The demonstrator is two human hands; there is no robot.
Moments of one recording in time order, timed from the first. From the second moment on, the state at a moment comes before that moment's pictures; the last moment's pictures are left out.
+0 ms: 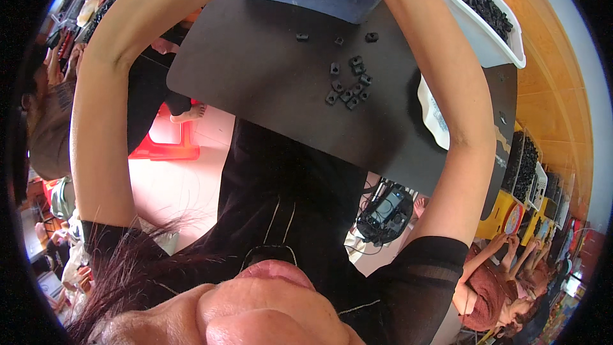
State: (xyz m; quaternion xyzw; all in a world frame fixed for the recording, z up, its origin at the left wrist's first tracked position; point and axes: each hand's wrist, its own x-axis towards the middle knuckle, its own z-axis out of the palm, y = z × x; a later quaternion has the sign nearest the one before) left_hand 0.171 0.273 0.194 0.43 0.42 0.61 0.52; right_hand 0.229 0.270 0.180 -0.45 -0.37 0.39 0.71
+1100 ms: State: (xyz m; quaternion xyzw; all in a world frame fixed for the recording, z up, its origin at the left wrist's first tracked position) left_hand 0.121 0.131 0.083 0.46 0.38 0.68 0.42; right_hand 0.168 0.093 0.080 -0.48 -0.44 0.25 0.72
